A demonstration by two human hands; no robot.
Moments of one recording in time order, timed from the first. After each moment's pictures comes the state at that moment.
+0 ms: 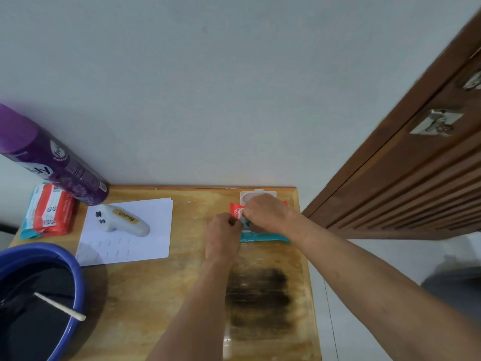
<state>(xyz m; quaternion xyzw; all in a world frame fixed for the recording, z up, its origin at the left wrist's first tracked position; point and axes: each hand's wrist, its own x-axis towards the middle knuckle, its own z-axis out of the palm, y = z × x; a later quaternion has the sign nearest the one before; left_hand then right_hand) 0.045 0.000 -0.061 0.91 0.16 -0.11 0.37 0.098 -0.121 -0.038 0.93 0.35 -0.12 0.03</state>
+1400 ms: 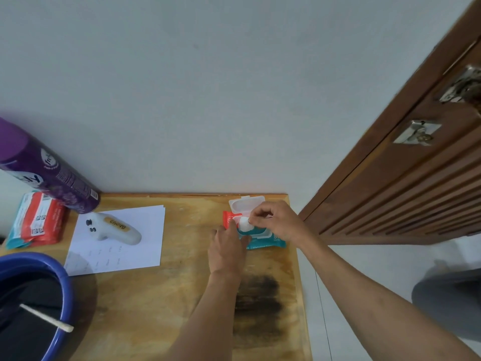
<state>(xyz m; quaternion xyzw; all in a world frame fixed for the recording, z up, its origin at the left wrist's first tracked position) 0.030 -0.022 -0.077 0.96 0.07 -0.10 0.25 0.071 -0.163 -0.036 0.87 -0.02 -0.18 -0.46</state>
